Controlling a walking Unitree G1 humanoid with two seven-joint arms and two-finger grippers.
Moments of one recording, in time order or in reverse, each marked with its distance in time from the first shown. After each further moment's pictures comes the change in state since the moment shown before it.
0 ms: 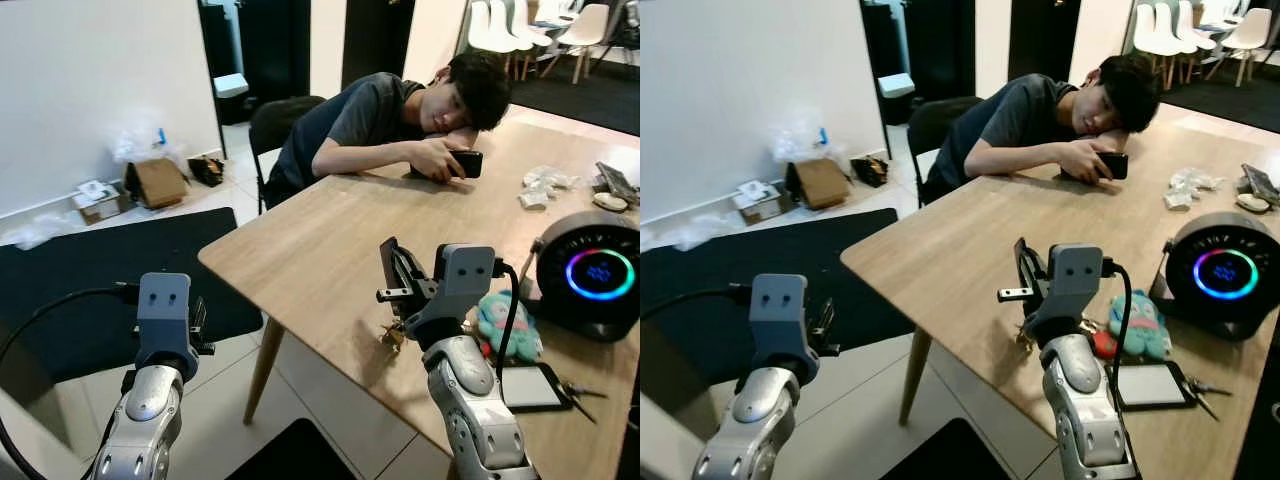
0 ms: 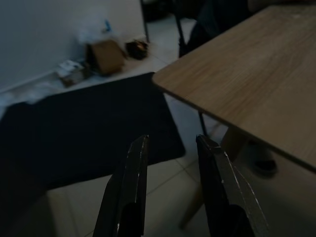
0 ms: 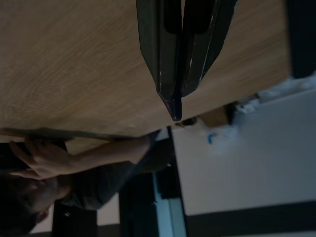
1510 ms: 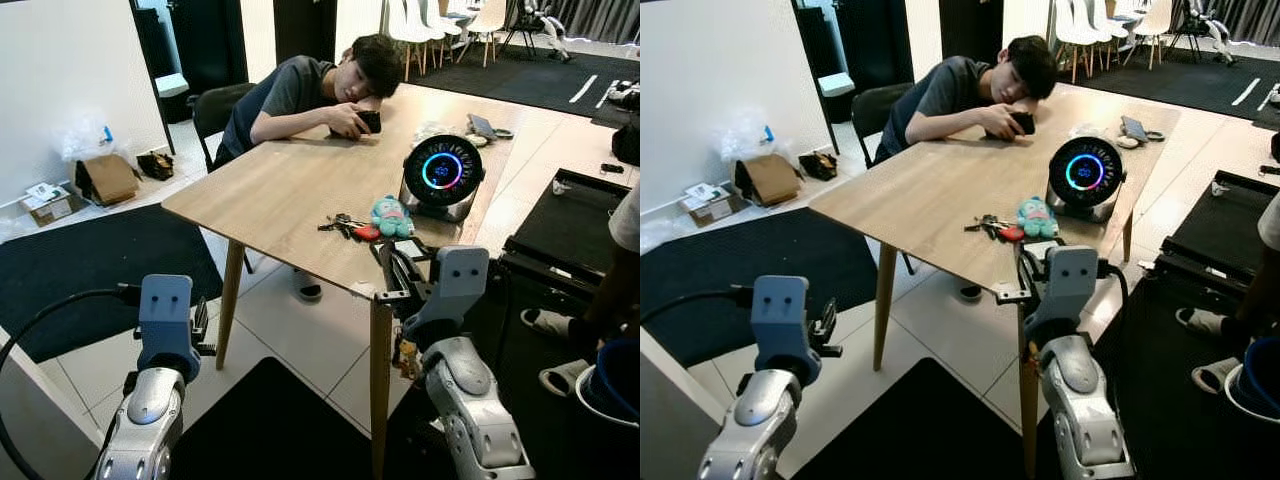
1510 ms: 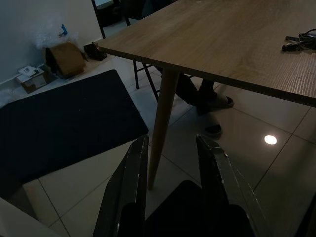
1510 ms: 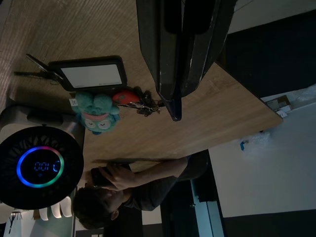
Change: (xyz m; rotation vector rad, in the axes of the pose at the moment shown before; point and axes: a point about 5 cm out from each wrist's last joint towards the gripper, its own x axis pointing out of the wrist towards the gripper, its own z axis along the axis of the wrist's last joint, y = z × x) left arm -0.001 -0.002 -0.001 0.002 -0.014 -0.015; right arm 0.001 0.002 -0.005 -0.018 0.015 0.008
